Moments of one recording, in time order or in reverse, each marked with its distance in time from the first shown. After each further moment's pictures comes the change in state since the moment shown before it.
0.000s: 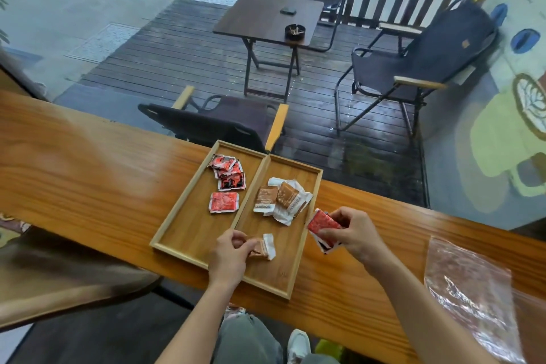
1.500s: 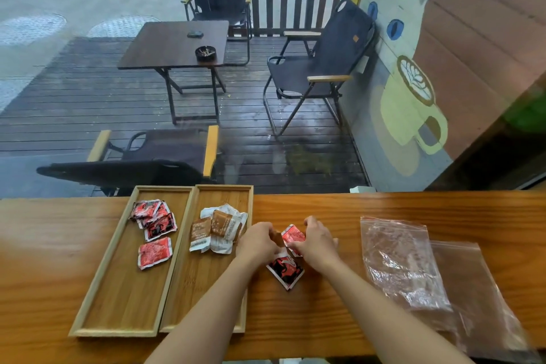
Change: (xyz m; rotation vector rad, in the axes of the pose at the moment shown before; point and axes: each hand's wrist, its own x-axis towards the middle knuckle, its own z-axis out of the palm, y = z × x) left_hand 0.008 0.100 0.127 0.639 -0.447 0.443; right_hand 0.017 0.065 -0.010 -0.365 0.353 0.279
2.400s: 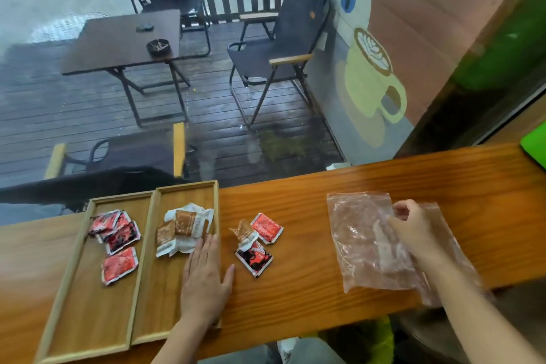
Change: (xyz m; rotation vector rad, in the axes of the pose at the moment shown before) left_hand -0.057 -0.063 0.029 0.186 0.260 0.137; right_hand -0.042 0.158 -0.127 0.297 0.350 0.266
